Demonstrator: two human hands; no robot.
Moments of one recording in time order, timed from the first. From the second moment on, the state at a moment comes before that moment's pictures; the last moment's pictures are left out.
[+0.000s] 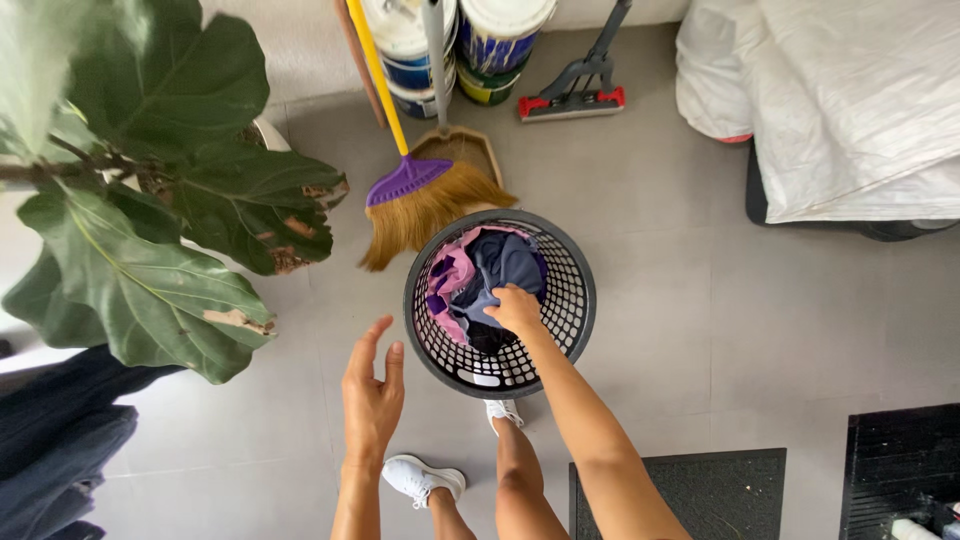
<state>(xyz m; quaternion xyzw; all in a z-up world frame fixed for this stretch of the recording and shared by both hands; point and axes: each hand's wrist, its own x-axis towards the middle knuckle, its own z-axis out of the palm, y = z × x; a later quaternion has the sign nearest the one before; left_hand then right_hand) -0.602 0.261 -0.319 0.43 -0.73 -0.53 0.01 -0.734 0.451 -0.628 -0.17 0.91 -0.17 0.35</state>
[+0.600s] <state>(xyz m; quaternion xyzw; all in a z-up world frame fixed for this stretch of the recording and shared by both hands) -0.651 0.347 -0.124 0.22 -0.81 -0.55 -0.01 -0.717 0.515 -0.143 -0.38 0.82 -0.43 0.01</state>
